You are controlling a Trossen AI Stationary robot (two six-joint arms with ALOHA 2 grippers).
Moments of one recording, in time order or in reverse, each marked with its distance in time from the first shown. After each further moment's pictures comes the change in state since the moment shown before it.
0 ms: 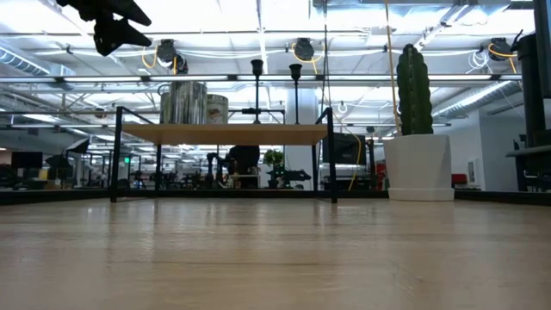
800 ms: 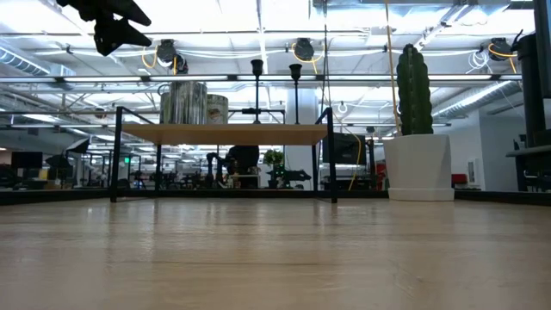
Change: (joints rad) left arm 0.000 0.000 0.000 0.000 0.001 0.011; right arm 0.000 0.001 -0.171 0.080 -0.004 -0.067
